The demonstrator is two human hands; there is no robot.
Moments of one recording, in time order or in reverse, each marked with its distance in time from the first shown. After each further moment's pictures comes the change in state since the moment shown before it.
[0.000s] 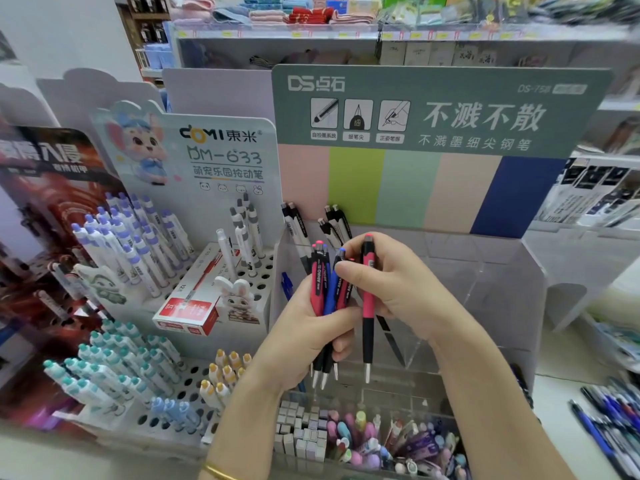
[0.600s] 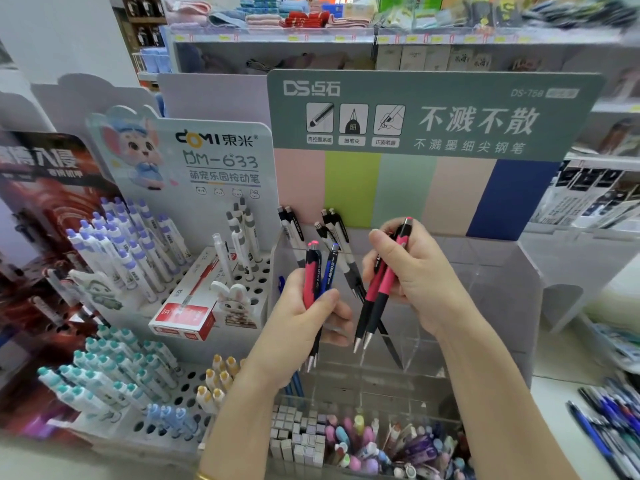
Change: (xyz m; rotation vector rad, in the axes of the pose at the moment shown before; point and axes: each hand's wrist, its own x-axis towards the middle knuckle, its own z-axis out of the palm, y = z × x) left_hand -0.001 0.008 0.000 0.140 0.177 -0.019; right_hand 0.000 -0.002 -0.015 0.234 0.164 0.020
